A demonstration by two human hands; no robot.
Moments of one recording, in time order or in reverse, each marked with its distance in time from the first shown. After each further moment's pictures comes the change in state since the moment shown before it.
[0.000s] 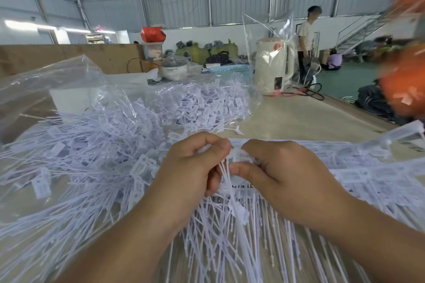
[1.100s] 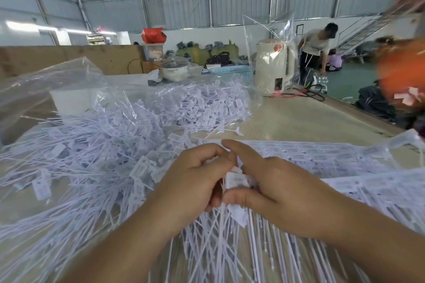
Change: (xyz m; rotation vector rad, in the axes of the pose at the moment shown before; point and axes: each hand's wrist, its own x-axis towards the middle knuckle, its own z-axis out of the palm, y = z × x) left_hand -0.004 0.000 0.000 0.175 -0.121 -0.036; right_hand -0.003 0.004 0.004 0.111 -0.264 -0.174
